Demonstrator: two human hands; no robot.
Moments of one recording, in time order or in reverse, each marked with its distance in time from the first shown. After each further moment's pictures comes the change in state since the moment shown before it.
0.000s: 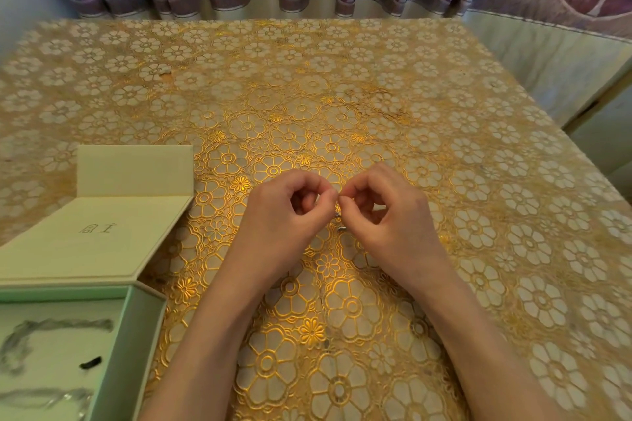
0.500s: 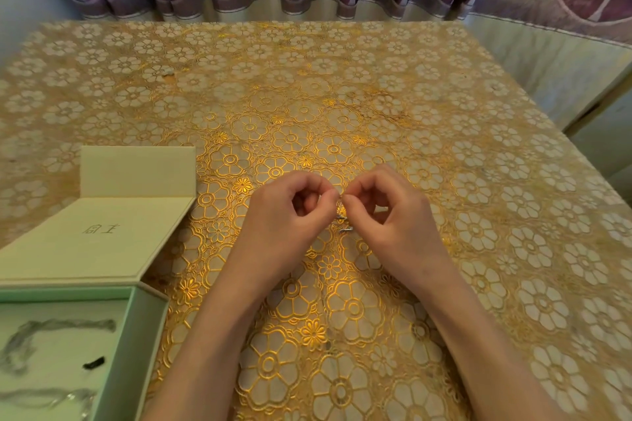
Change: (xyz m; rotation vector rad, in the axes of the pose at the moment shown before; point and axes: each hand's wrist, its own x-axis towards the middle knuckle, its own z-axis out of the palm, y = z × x) left_hand 0.000 0.001 0.000 -0.022 0.002 -0.004; right_hand 0.000 0.000 -0.001 0.115 -0.013 0.106
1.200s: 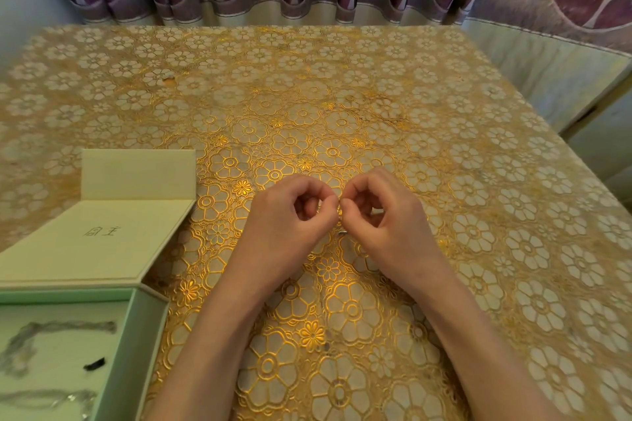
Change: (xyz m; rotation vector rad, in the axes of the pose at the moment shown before) left_hand 0.000 -0.005 0.002 0.045 0.010 0.026; right_hand 0.001 0.001 0.001 -0.040 -0.046 -0.047
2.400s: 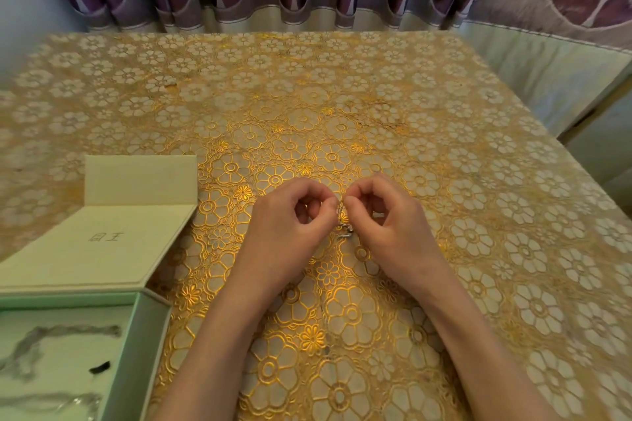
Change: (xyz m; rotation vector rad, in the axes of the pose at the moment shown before) left_hand 0.000 0.002 0.001 0.032 0.024 -0.003; right_hand 0.002 0.003 -0.002 0.065 0.008 0.107
